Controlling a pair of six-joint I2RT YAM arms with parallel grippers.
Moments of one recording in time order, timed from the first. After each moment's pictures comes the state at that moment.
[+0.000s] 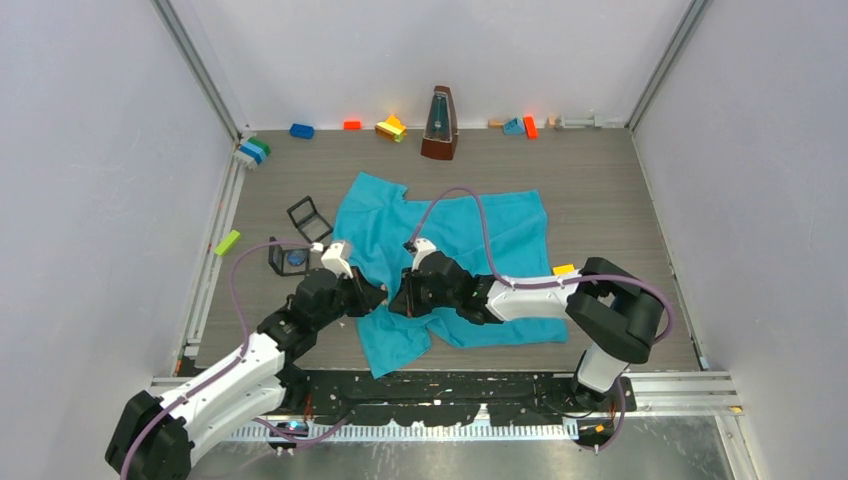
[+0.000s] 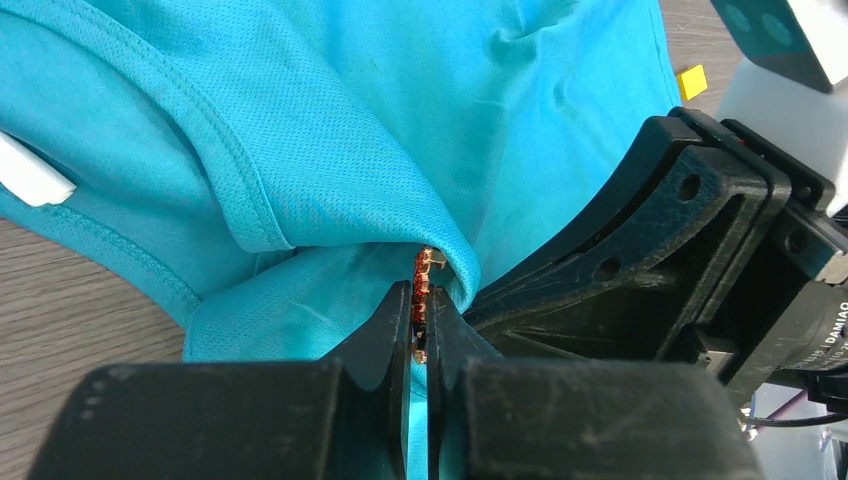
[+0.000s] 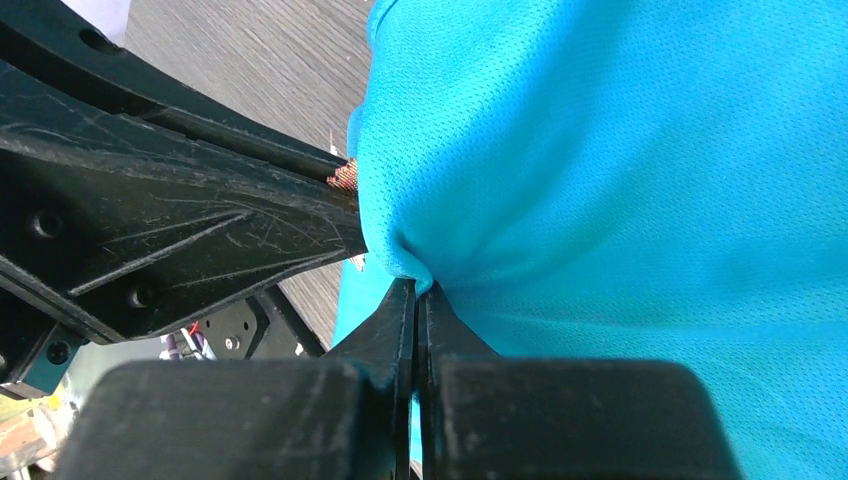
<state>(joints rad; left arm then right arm) -0.61 0.76 0.27 0.02 0.06 -0.69 1.04 1.66 0.80 0.29 -0.10 0.74</state>
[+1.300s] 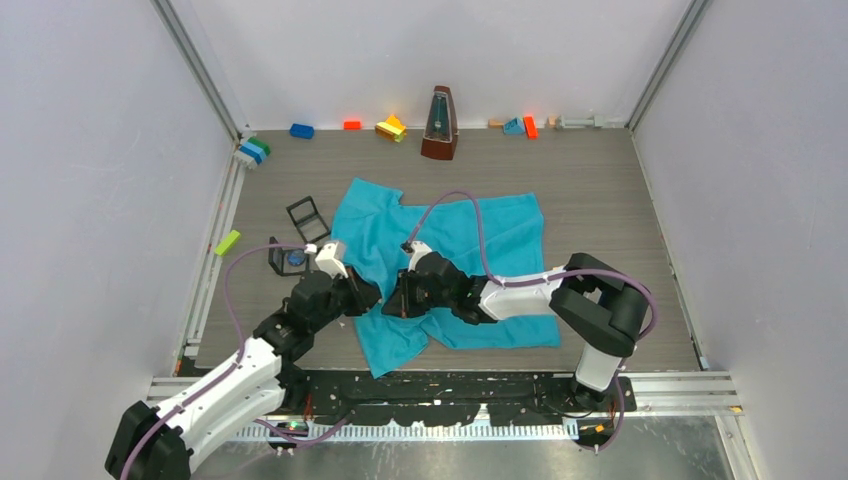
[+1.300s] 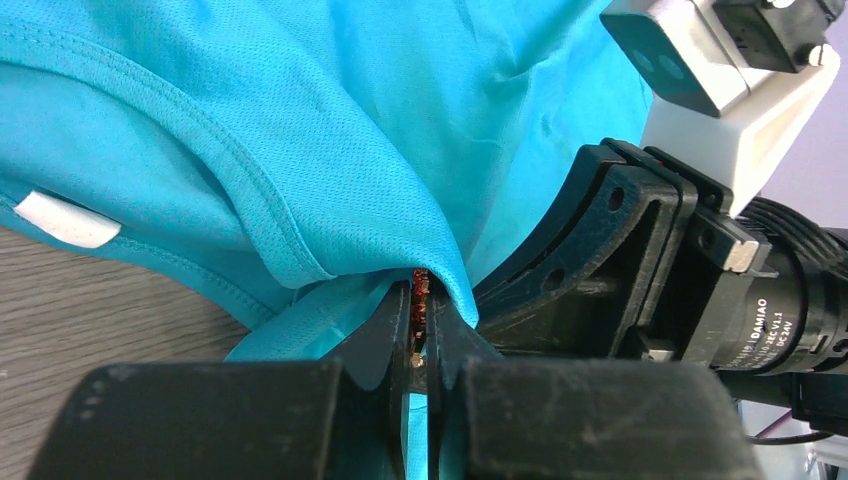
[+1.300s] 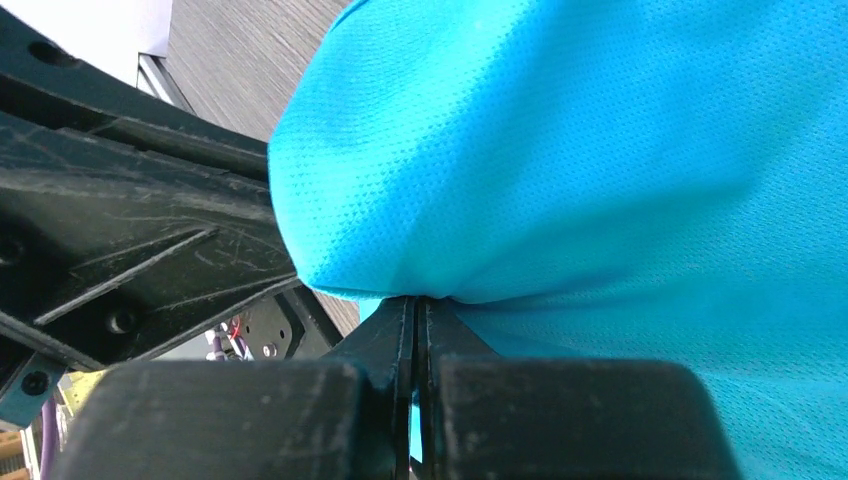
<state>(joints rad) -0.60 0.70 0.26 0.02 0.05 -0.71 1.04 1.74 0.81 0.37 -0.17 0.82</state>
